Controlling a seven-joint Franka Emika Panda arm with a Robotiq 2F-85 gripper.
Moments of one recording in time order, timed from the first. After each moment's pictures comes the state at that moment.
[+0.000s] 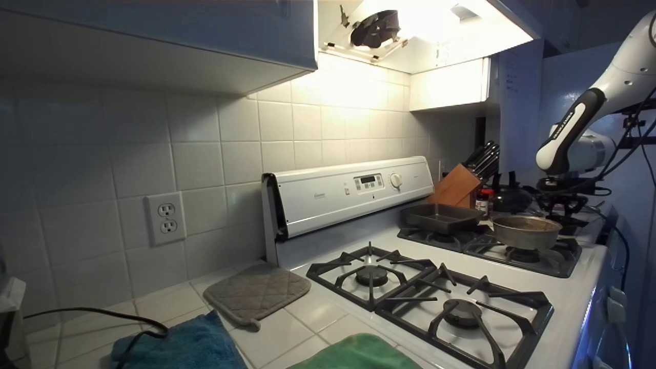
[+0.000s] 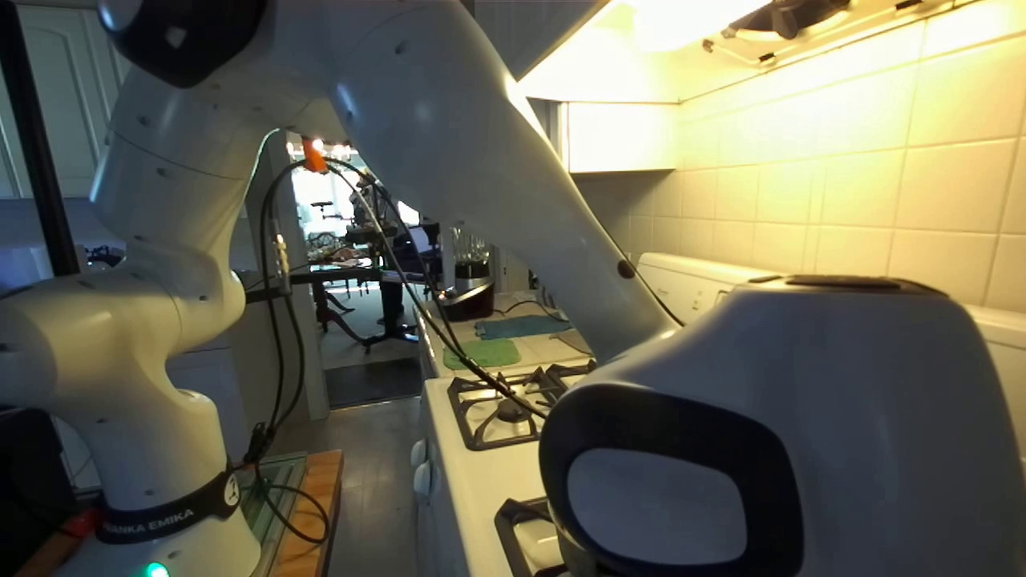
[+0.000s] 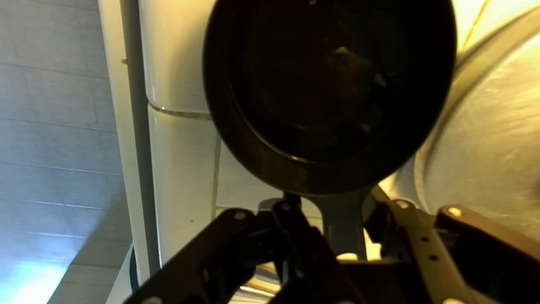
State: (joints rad) arm -0.35 0.55 -0.42 -1.96 0.07 2.69 0.62
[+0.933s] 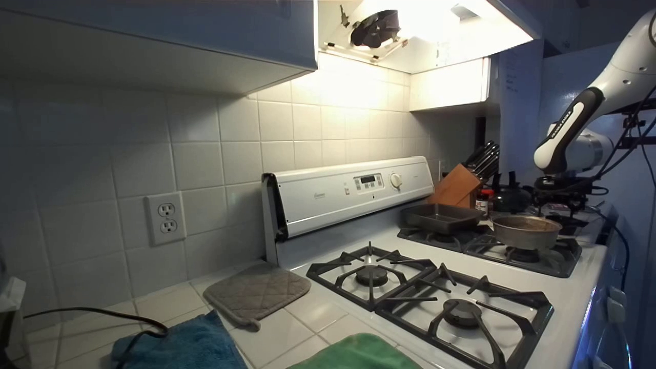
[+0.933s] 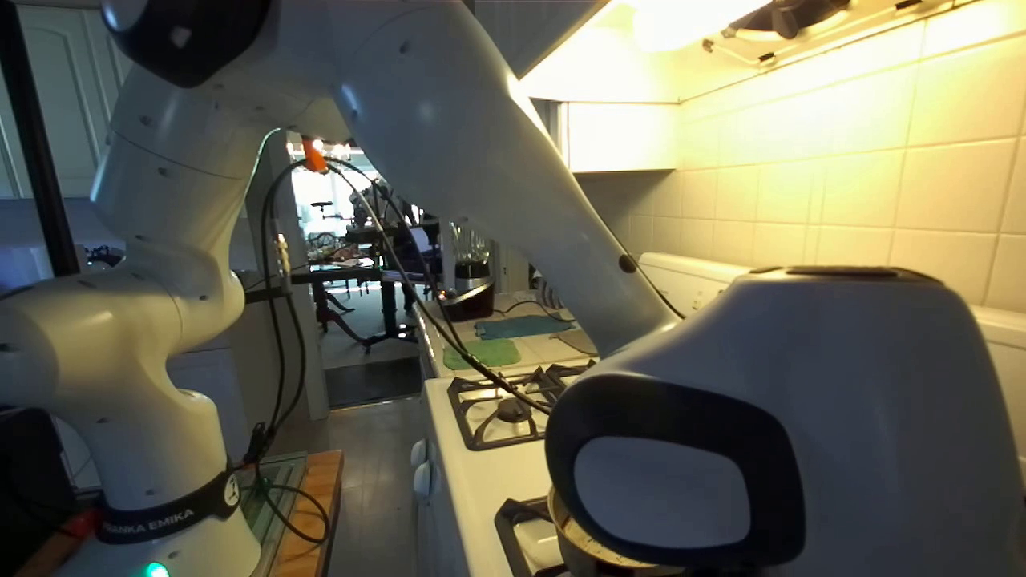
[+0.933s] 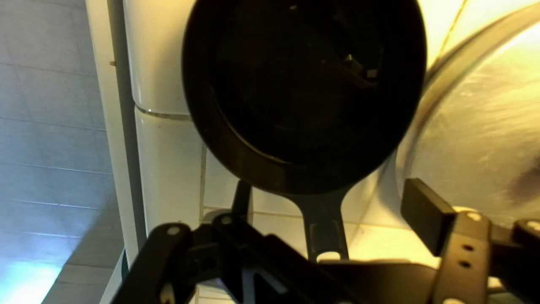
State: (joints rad) arm -0.34 0.54 -0.42 -1.96 0.07 2.69 0.62
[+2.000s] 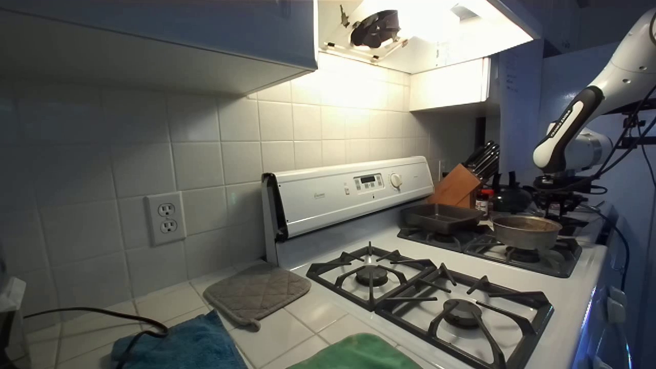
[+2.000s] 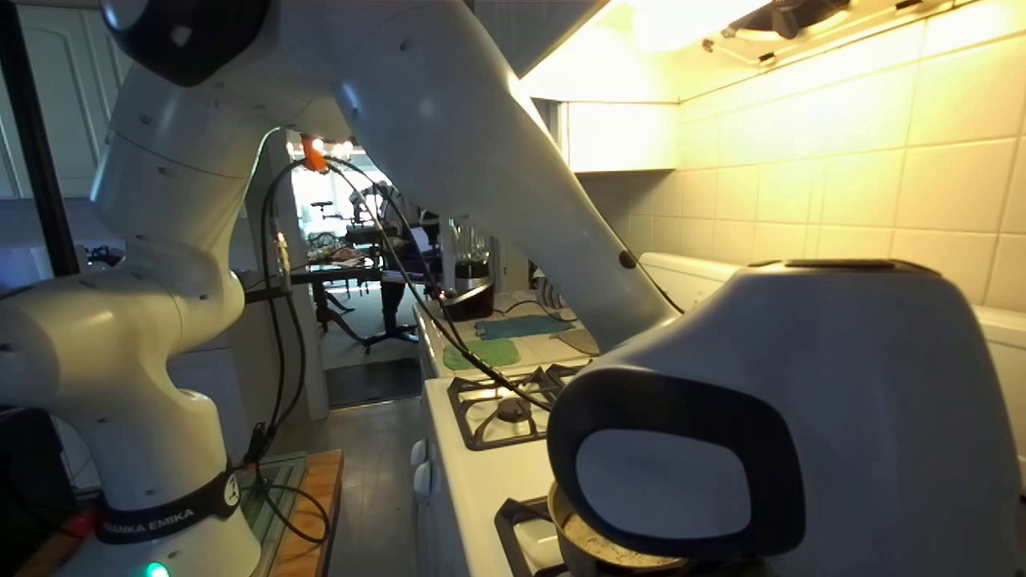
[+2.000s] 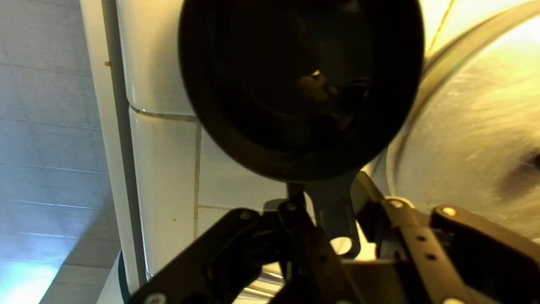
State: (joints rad) arm -0.34 0.54 -0.42 -1.96 0.08 2.69 0.62
